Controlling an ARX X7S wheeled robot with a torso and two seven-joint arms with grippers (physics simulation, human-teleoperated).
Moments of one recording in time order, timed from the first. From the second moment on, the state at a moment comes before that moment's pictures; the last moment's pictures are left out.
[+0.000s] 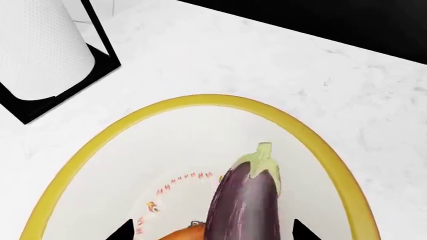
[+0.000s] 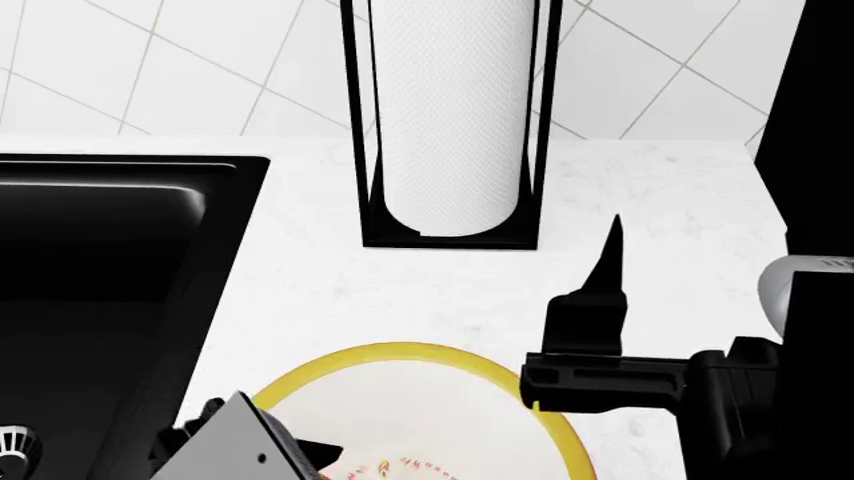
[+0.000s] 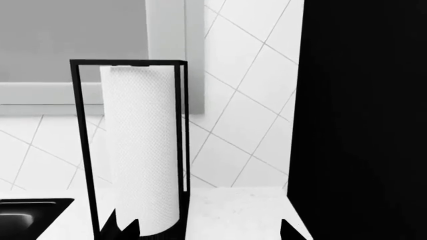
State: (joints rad) left arm -0.94 -0.44 0.68 0.60 -1.78 -1.22 -0.94; right arm 0.63 0.87 -0.18 -0.84 1.43 0.73 1.07
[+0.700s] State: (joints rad) left arm -1.05 -0.60 0.50 0.68 -1.96 -1.05 -1.09; right arm 0.66 0.86 -0.20 -0.84 1.45 0.73 1.04
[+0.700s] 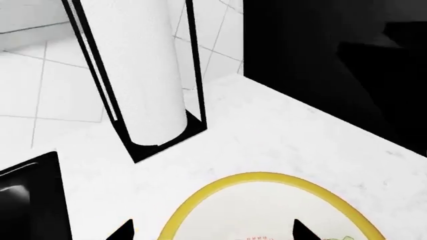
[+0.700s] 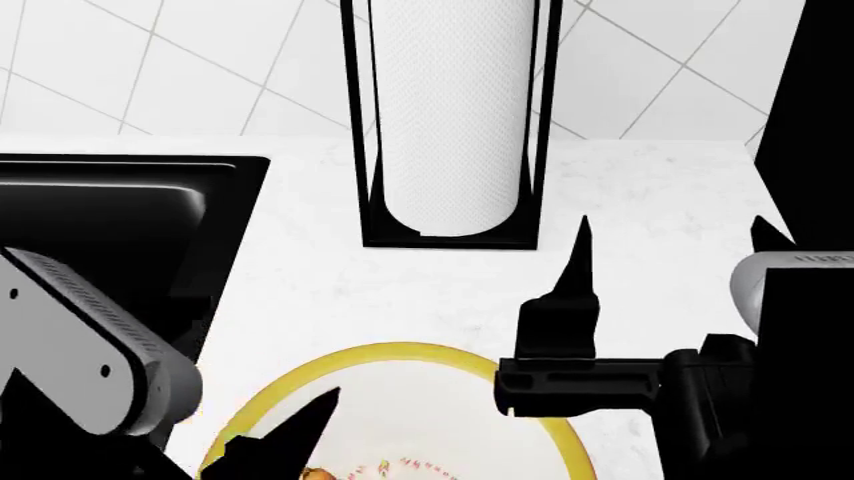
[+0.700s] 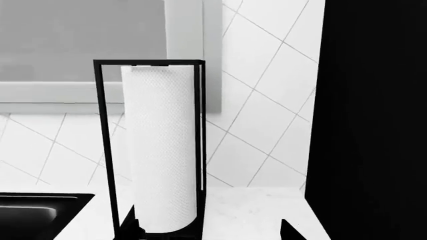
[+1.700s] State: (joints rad) left arm -0.95 -0.76 0.27 0.80 -1.67 -0.90 -1.12; right arm 0.72 0.87 -0.21 -0.87 1.46 0.74 1.02
